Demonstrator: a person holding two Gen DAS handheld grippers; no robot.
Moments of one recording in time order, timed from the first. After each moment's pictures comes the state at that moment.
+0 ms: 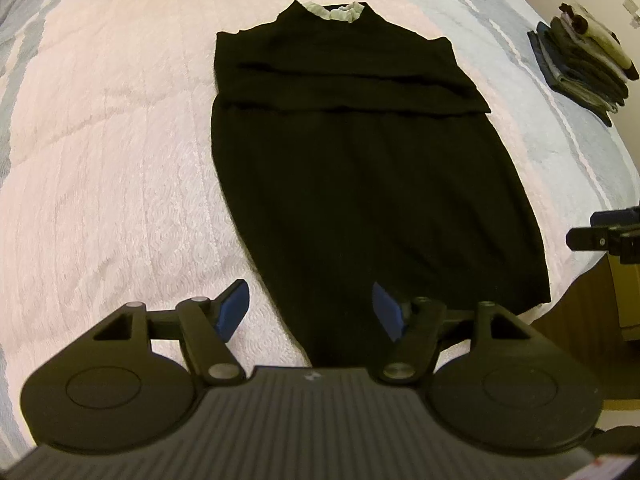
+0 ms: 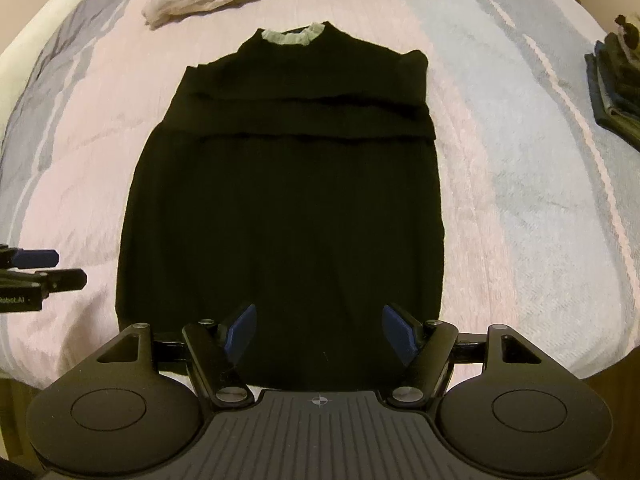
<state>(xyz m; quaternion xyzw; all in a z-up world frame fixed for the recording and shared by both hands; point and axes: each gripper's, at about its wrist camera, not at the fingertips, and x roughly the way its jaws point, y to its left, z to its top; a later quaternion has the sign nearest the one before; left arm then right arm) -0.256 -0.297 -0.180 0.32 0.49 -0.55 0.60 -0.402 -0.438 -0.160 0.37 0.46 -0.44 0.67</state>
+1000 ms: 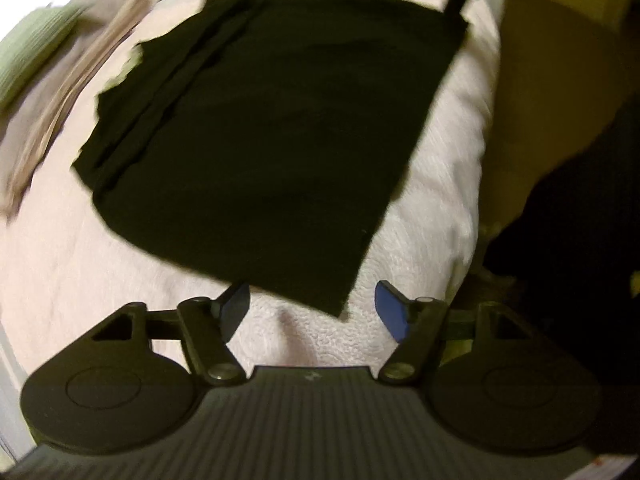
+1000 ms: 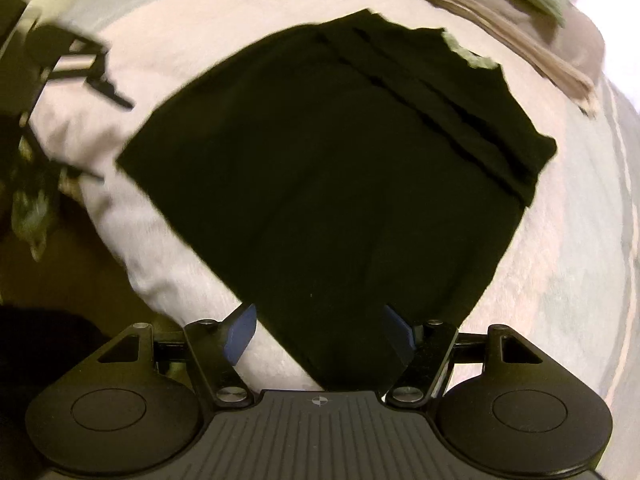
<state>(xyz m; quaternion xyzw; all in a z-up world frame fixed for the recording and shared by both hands) -0.360 -0.203 -0.263 0.57 0.14 -0.69 0.43 -0.416 -0.351 -0.244 0.10 0.57 -0.24 0.78</state>
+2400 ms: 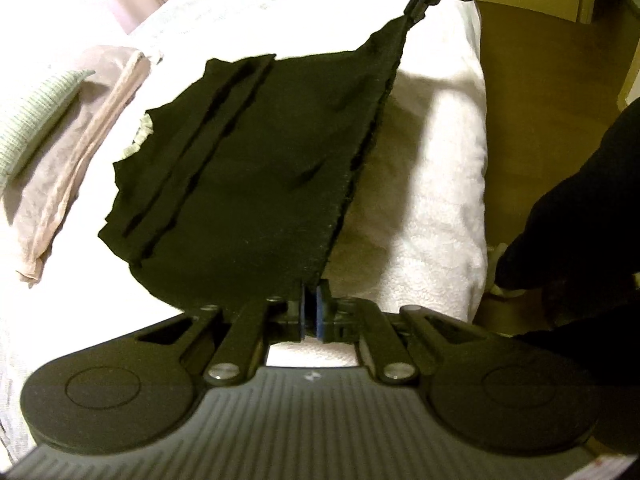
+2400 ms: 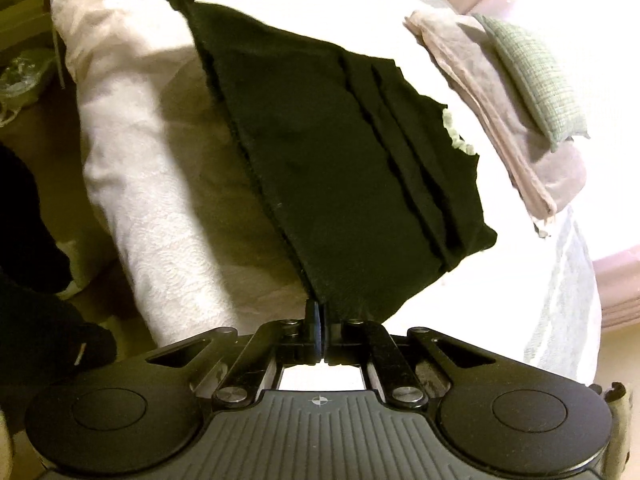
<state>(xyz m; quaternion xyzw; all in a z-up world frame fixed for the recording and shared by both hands) -0.344 -0.210 -0.199 0.53 0.09 -0.73 0.42 -0.473 -0.316 -0.227 -0.14 0.57 -0.21 0.78</state>
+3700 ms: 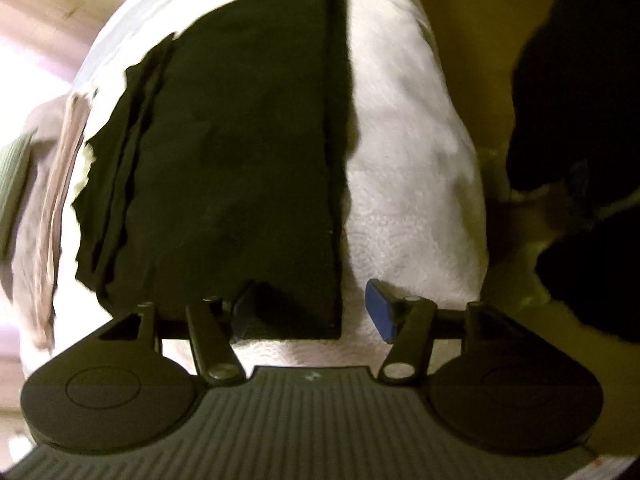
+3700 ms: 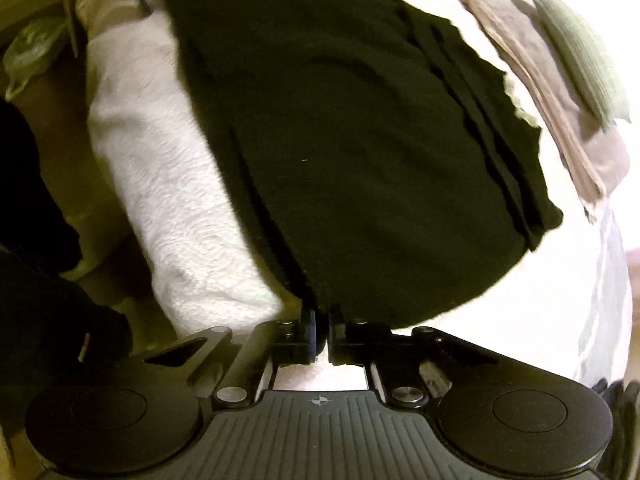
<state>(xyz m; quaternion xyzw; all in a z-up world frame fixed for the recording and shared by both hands) -0.372 -0.173 -0.315 0.63 -0.04 -0.70 0.34 -0.462 -0.316 -0.327 -0.12 0.60 -0.19 0.76</state>
